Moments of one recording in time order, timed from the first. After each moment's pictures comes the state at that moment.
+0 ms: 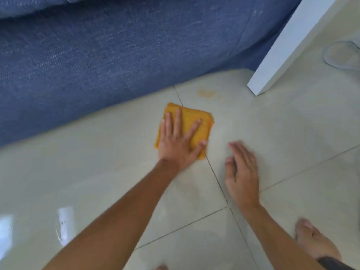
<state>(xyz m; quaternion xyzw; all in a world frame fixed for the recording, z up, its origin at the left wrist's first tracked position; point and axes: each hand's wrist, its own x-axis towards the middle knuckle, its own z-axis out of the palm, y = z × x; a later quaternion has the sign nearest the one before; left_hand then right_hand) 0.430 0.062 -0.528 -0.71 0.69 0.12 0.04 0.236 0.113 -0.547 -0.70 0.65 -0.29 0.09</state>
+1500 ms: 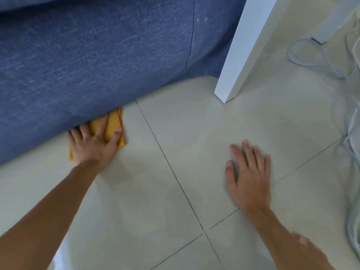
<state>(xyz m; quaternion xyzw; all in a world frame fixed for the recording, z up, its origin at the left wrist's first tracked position) 0.540 0.006 -0.533 -0.85 0.53 0.06 0.04 0.160 0.073 -0.546 -0.68 0.73 -0.12 0.00</state>
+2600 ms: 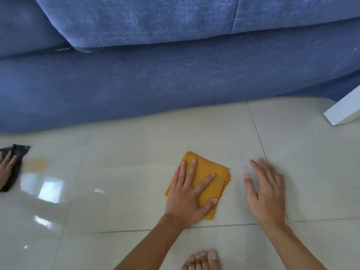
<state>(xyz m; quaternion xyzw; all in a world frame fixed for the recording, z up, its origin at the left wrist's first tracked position) 0.517 0.263 -0.525 -0.76 0.64 0.09 -0.03 0.322 0.159 -0.523 -0.76 0.59 -0.22 0.15</state>
